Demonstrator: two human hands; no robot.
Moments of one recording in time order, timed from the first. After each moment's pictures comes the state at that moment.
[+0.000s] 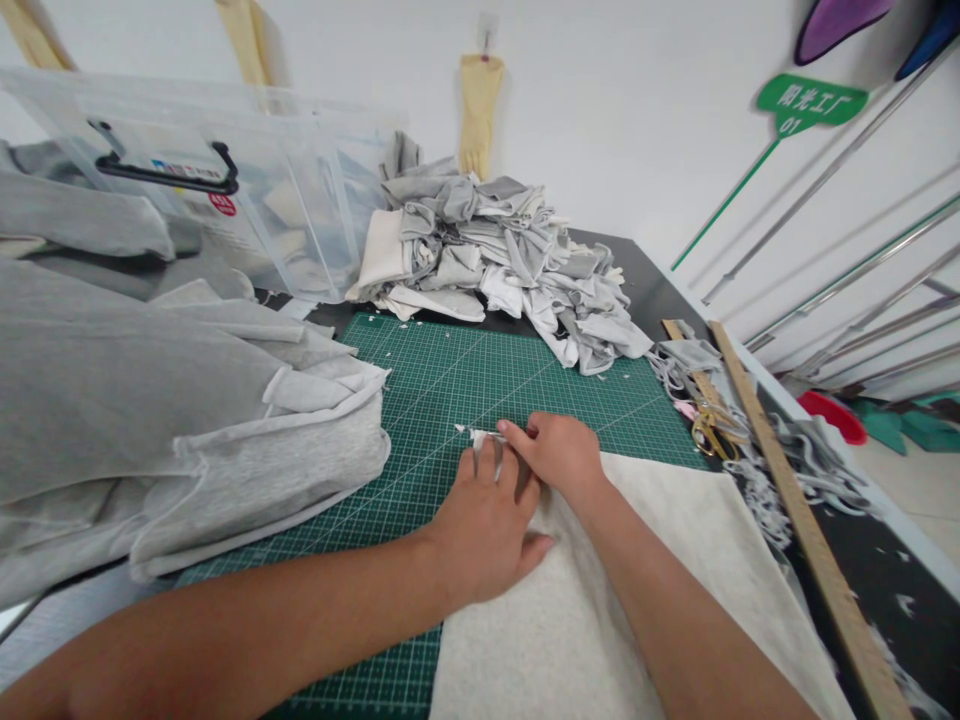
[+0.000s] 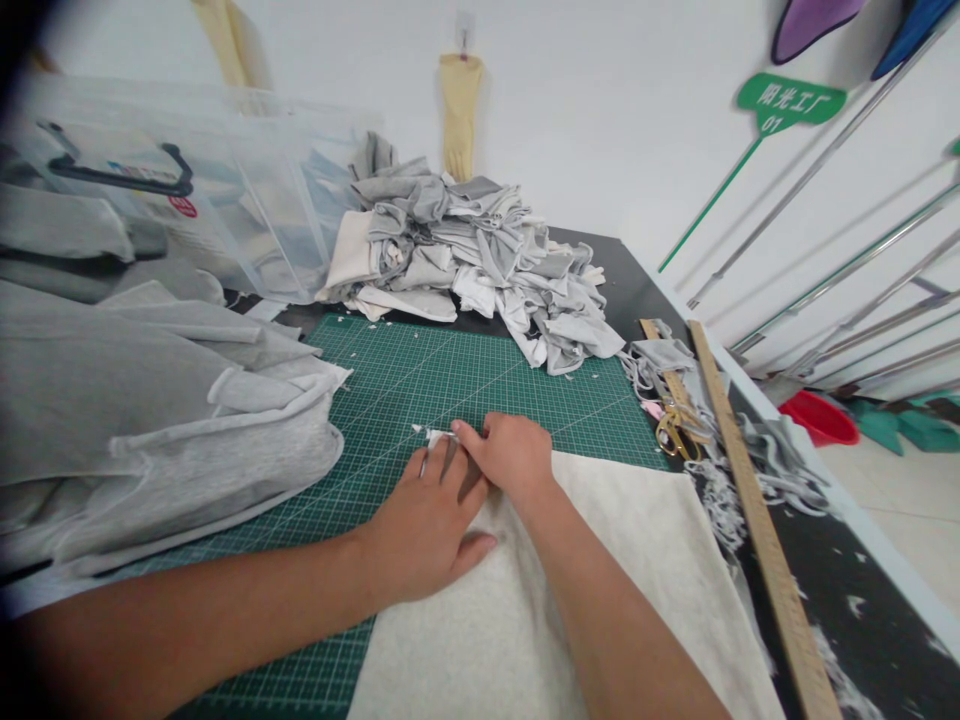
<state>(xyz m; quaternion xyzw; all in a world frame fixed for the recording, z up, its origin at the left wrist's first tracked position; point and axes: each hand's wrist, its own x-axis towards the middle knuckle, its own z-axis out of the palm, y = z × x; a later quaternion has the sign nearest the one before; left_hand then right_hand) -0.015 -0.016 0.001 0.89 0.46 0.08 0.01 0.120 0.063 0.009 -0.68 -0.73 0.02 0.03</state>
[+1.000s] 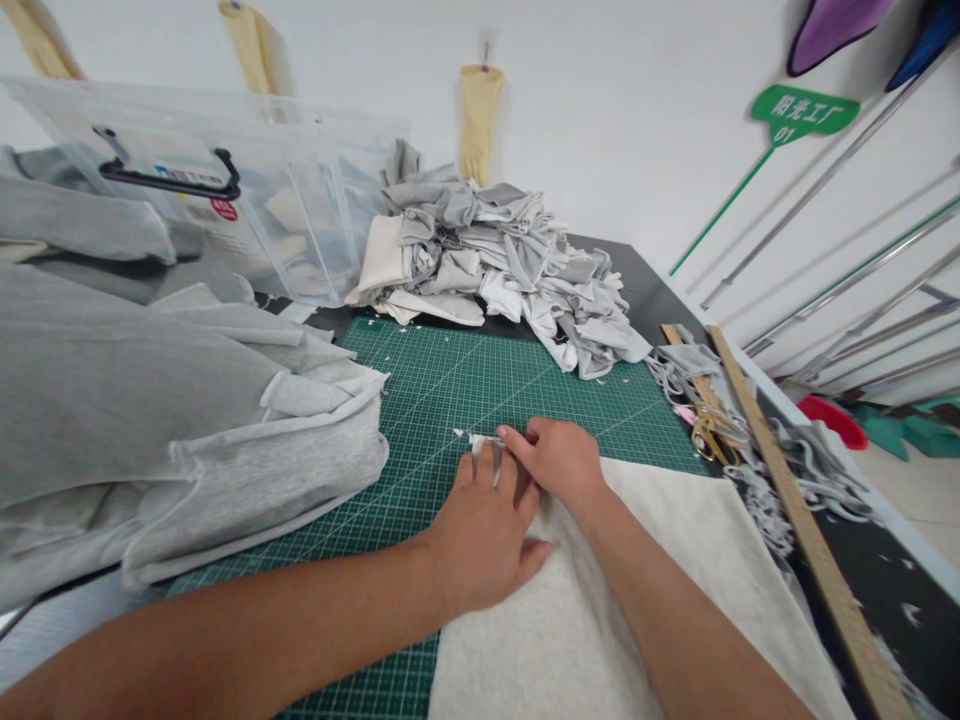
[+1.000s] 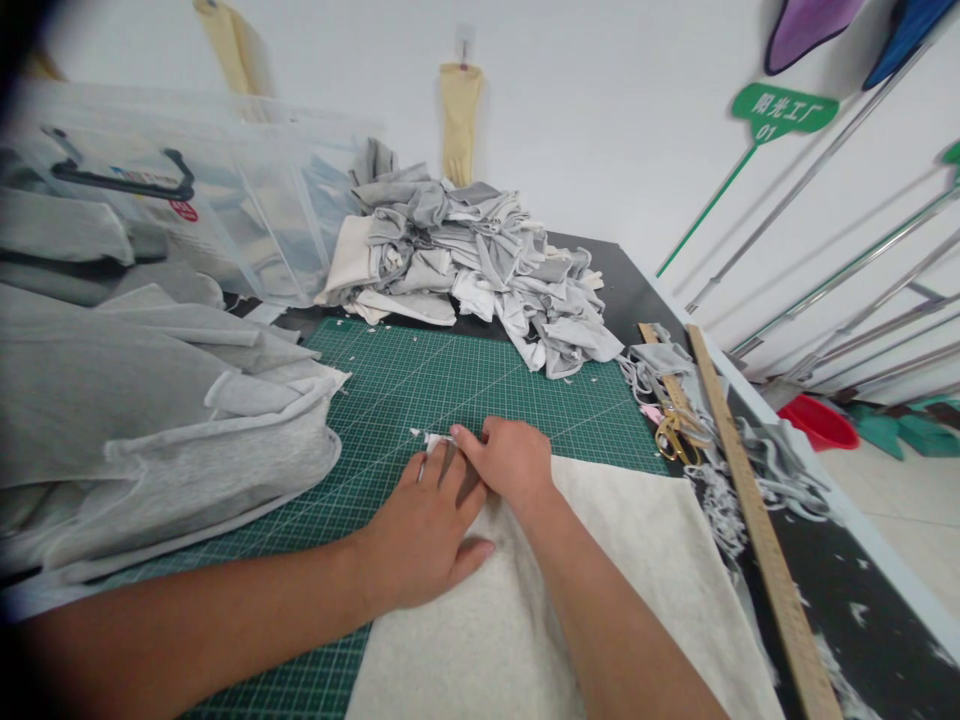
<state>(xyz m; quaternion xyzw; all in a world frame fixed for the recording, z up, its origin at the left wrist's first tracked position) -0.014 -0.016 0.001 0.89 0.46 0.08 0.01 0.123 0.062 0.005 -0.67 -0.74 0.02 0.05</state>
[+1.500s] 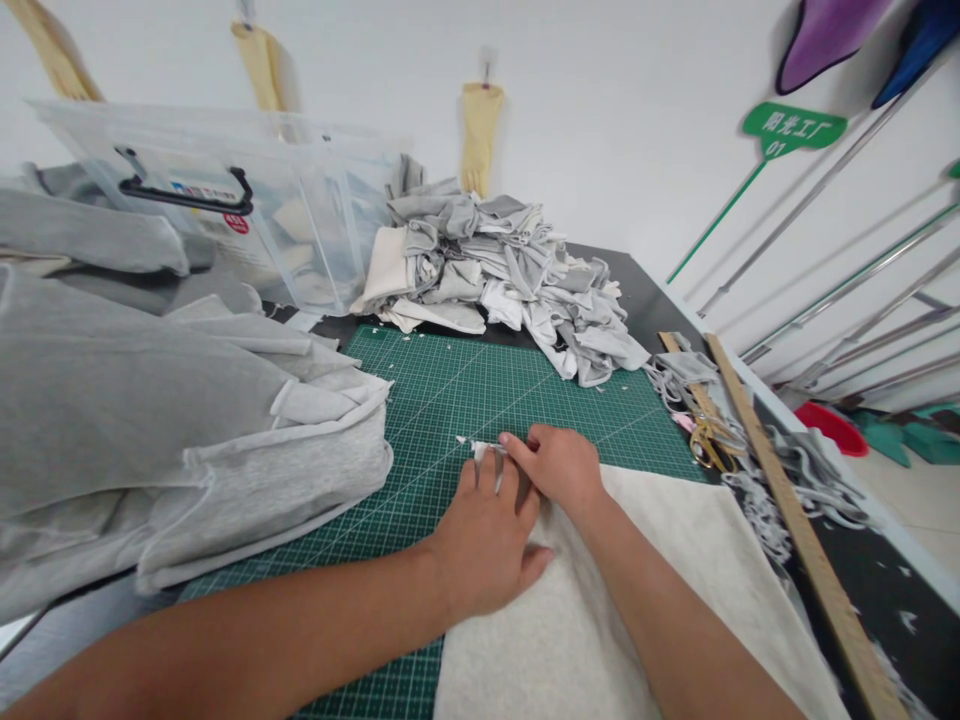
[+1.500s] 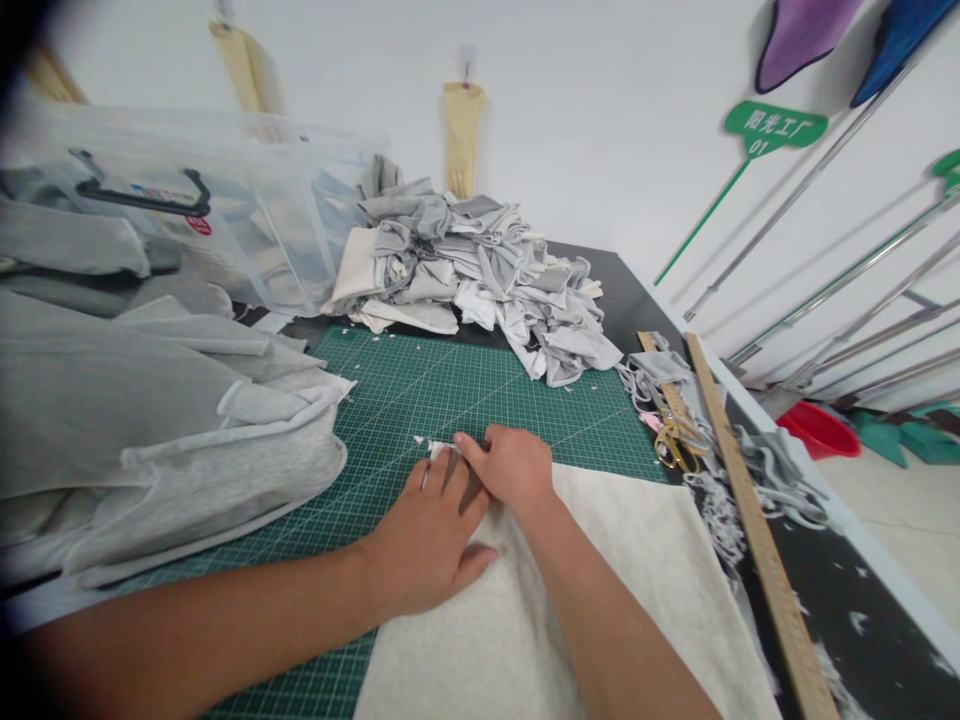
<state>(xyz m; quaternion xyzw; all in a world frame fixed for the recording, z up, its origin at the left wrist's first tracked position) -0.015 -0.016 0.001 0.89 0.46 0.08 0.01 0.123 0.061 0.006 -0.67 -0.74 0.01 0.06</state>
